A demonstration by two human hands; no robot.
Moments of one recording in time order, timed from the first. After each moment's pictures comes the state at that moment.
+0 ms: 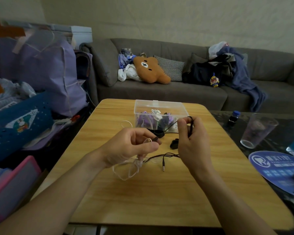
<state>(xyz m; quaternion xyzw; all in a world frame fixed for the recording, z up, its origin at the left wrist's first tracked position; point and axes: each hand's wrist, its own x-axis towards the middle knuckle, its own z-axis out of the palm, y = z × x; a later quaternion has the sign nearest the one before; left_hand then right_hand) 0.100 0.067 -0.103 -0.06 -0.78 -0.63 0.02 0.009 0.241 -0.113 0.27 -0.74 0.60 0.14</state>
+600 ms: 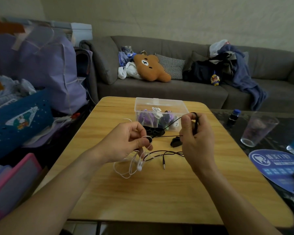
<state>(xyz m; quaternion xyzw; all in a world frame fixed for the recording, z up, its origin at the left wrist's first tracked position) 0.096 0.059 -0.107 0.00 -0.82 -0.57 0.07 0.013 0.246 -0.109 0.28 -0.69 0.65 0.14</state>
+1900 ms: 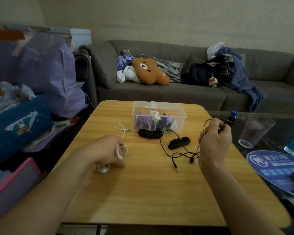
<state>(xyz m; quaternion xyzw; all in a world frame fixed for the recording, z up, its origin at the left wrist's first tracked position) 0.090 0.018 -0.120 0.18 -0.96 -0.19 -0.10 -0.021 0.264 -0.109 0.02 -0.61 0.78 0.16</state>
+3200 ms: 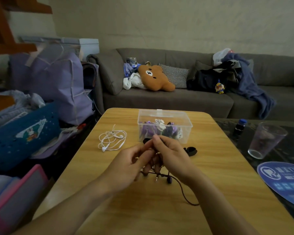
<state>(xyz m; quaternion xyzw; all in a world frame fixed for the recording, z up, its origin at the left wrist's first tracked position) 0.110 0.080 -0.127 0.03 -0.79 -0.59 0.15 0.015 0.215 -0.103 0.36 -0.67 0.61 -0.22</state>
